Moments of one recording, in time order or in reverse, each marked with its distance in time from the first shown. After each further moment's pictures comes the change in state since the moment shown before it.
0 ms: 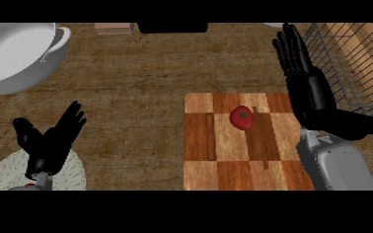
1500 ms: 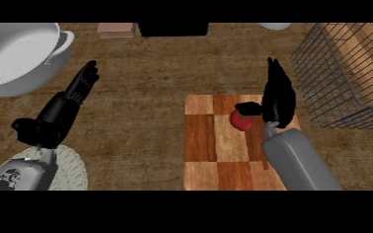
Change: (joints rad) left arm -0.172 0.070 -0.108 -0.183 -0.198 -0.082 -0.180; right arm -0.085 0.050 0.135 0.452 1.006 -0.372 0.731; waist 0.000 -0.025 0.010
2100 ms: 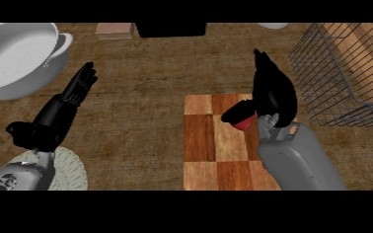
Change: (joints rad) left arm 0.024 -0.003 0.009 -0.034 0.001 0.005 0.015; right arm -0.093 0.039 0.044 -0.430 -0.084 0.620 0.454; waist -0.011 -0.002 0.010
